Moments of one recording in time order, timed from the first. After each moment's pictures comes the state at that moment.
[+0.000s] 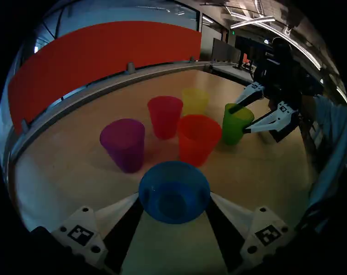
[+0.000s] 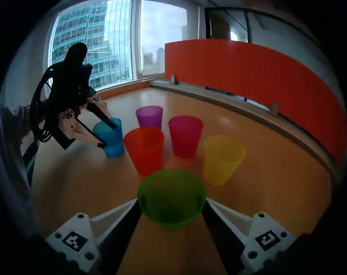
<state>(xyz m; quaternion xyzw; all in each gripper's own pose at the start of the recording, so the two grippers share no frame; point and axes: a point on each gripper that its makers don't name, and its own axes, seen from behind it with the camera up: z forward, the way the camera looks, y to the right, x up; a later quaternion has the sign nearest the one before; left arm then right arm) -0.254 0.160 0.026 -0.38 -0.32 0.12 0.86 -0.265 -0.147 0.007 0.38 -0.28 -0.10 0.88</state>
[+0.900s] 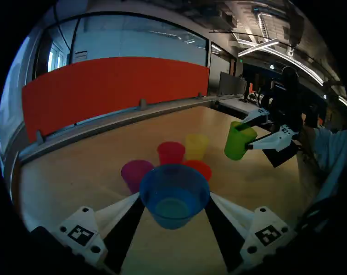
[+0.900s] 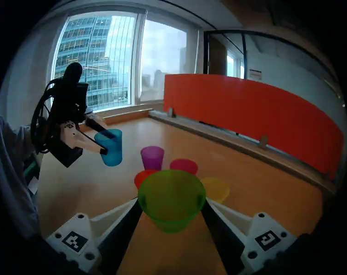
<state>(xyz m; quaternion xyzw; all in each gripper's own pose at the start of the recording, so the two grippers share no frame) -0.160 0.154 0.026 -0.35 -0.22 0.06 0.91 -0.176 -0.154 0.005 0.37 -0.18 -0.09 0.91</state>
